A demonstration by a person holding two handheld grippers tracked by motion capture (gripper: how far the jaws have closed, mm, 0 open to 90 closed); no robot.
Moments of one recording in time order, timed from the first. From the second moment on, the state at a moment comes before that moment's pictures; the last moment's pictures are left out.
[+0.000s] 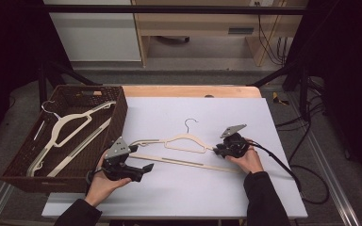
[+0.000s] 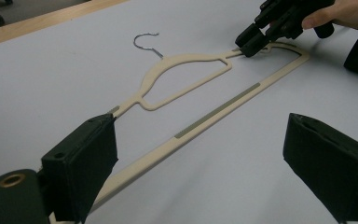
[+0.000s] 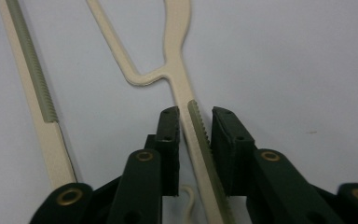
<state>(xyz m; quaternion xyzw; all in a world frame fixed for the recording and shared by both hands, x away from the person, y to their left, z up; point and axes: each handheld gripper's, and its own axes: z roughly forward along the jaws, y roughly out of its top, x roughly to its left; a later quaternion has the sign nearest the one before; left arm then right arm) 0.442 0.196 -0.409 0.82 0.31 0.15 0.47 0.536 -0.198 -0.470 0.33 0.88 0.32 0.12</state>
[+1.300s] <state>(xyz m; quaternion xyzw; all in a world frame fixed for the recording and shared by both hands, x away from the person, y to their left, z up) 0.534 0.112 -0.406 0.84 0.31 0.12 0.44 0.510 -0.205 -0.438 0.26 0.90 0.33 0.13</state>
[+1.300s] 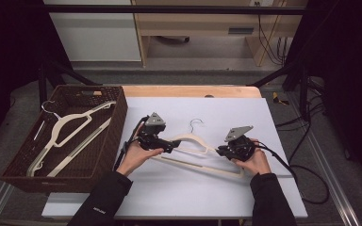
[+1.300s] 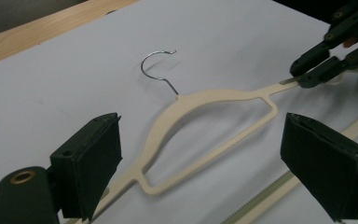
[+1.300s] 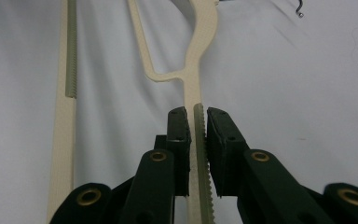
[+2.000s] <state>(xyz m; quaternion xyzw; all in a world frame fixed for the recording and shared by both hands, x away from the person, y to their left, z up) 0.576 0.090 -0.455 0.87 0.32 0.11 0.37 0.504 -0.204 -0.429 0.25 0.90 0.34 0.14</state>
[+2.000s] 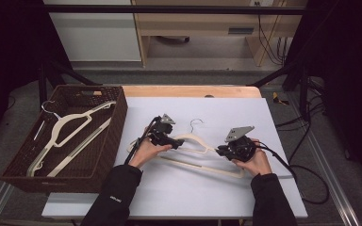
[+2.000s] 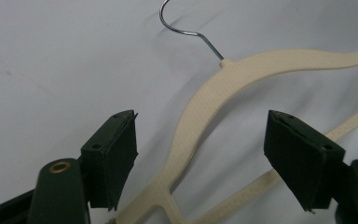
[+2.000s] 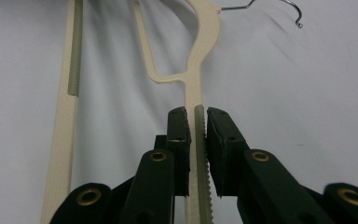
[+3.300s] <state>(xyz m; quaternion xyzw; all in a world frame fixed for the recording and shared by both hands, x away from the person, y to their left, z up) 0.569 0.091 -0.445 0.91 0.25 0.11 0.31 0.502 -0.205 -0.430 0.25 0.90 0.34 0.13</state>
